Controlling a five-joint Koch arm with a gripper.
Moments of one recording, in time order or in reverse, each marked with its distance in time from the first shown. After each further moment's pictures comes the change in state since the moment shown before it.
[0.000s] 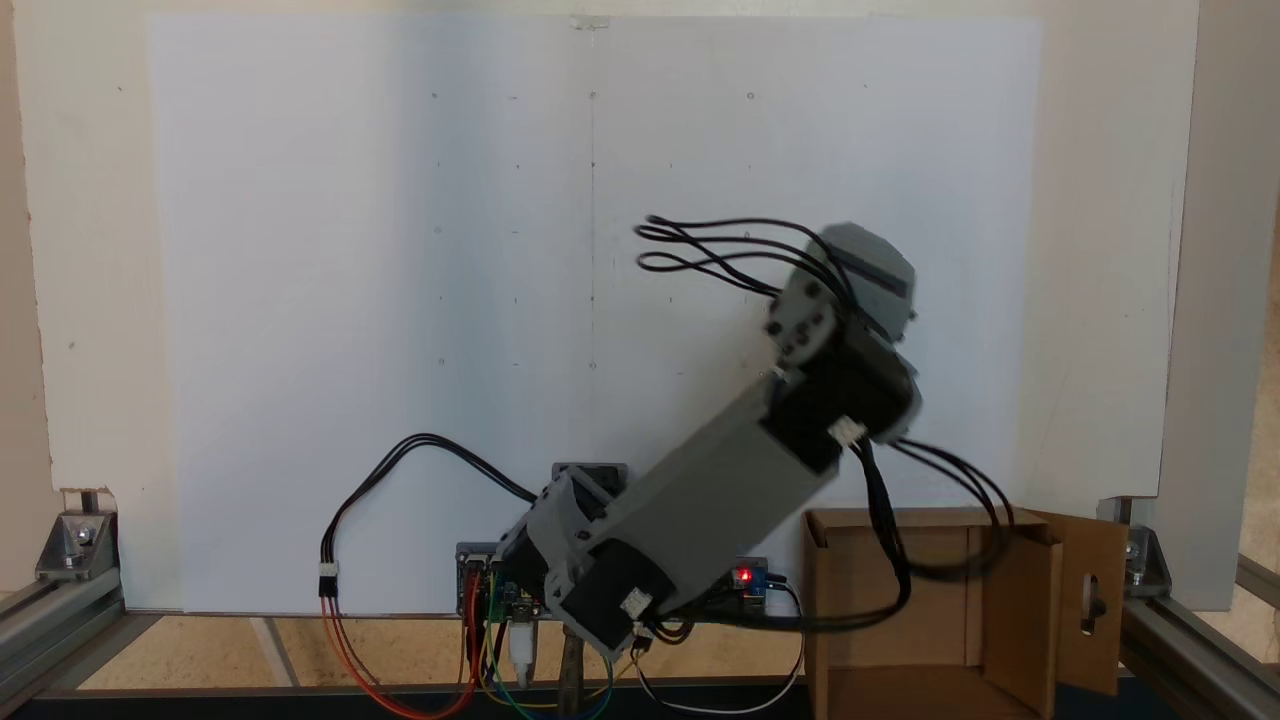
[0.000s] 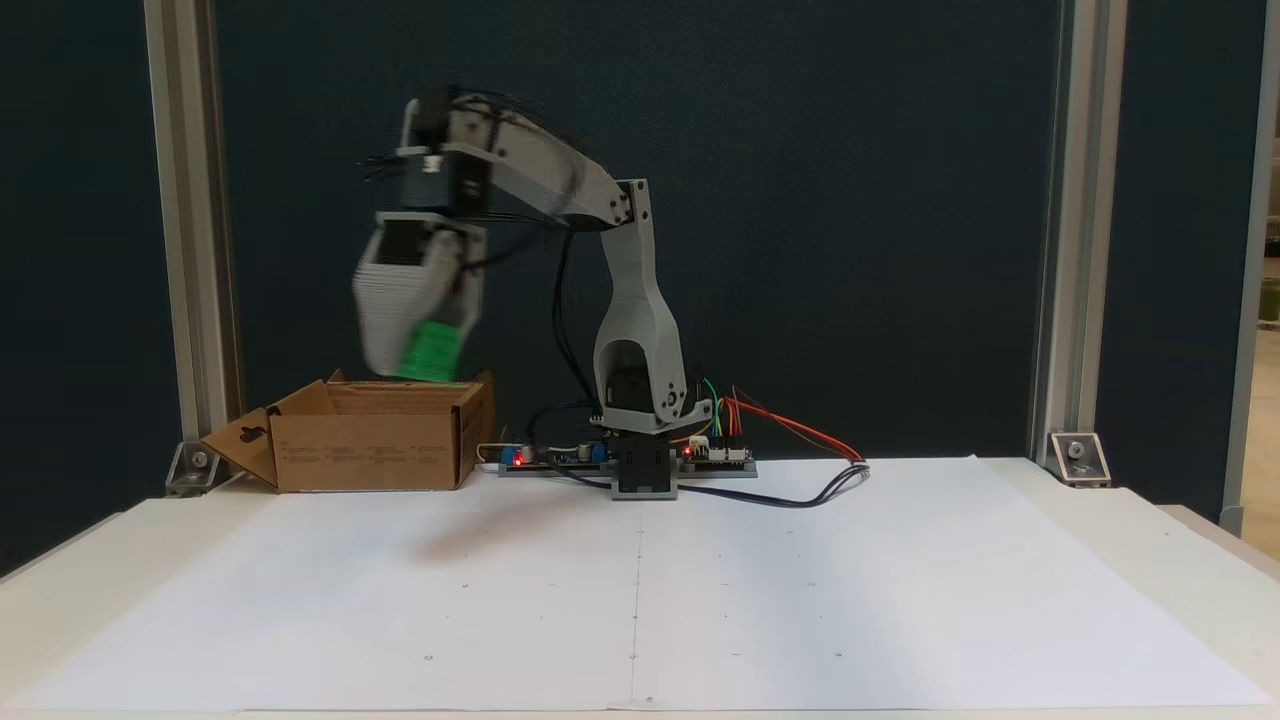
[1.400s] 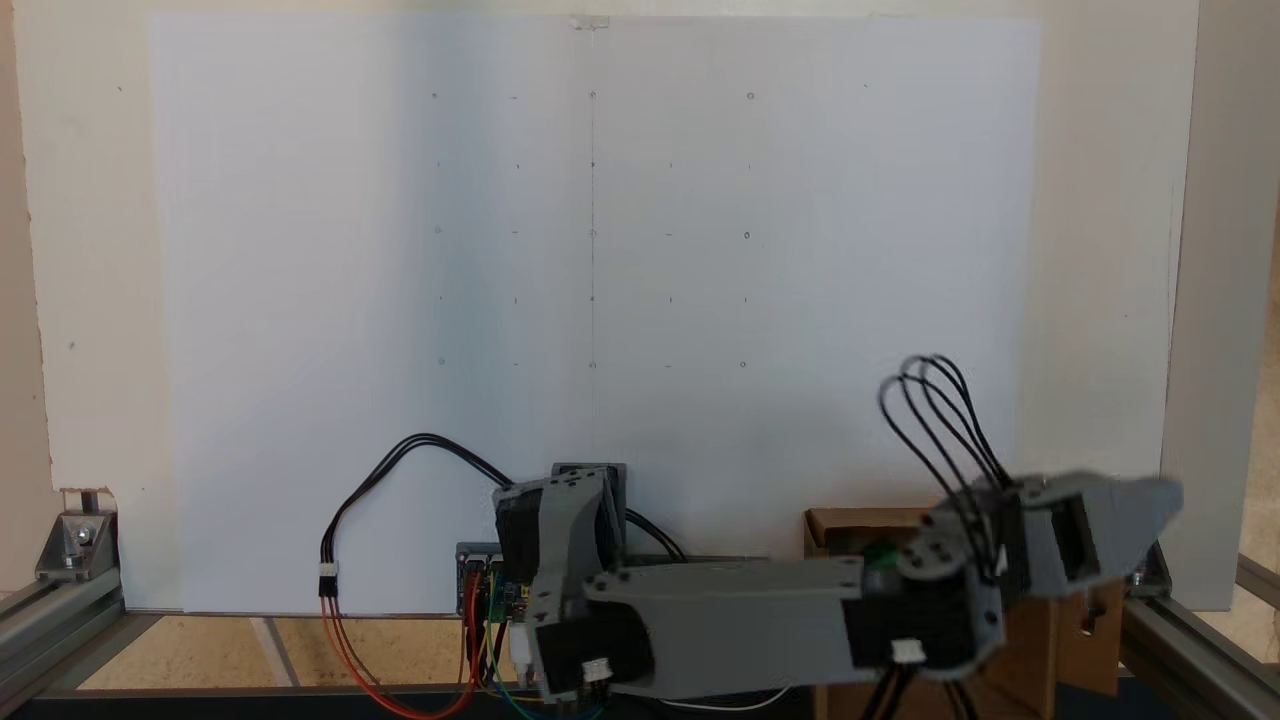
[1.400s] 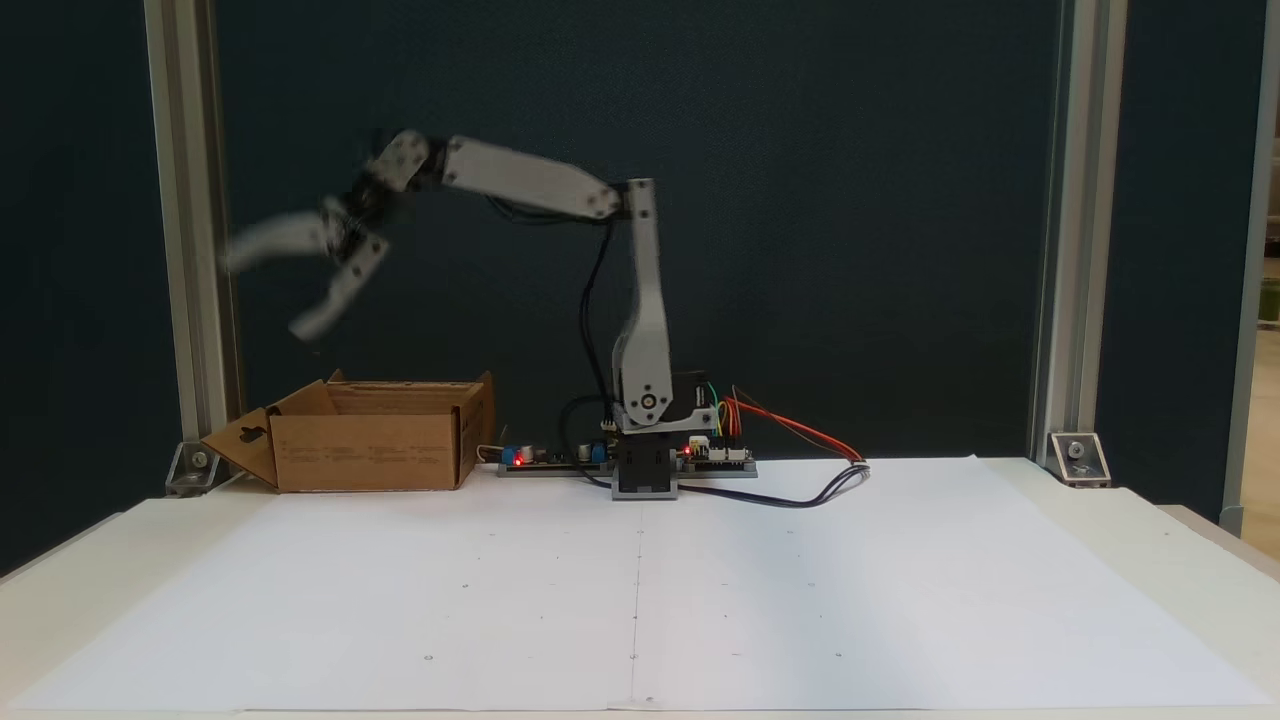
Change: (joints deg) arm 31.0 9.0 14.6 -41.4 9.0
